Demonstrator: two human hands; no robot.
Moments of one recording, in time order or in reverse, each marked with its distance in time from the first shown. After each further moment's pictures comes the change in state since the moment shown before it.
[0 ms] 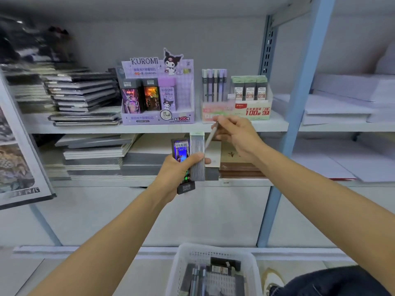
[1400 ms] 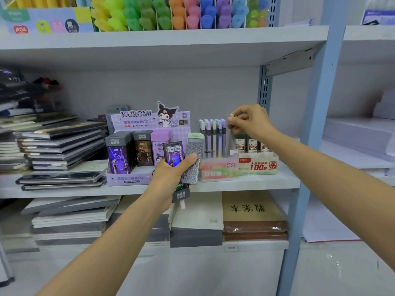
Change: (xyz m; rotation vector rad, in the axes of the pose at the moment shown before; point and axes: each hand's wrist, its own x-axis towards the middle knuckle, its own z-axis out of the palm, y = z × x) left_hand 0.109 0.086 0.002 -0.026 0.138 0.064; right_hand 0.163 -0.078 -0.060 -0.688 0.165 -0.272
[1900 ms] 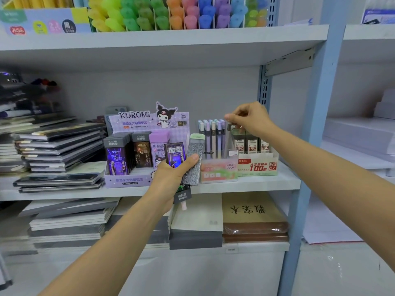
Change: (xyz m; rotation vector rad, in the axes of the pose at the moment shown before) left_hand 0.000 -0.001 0.006 -0.011 -0.017 -0.003; right_hand 0.010 0.000 -0.005 -0.066 -0.001 0.009
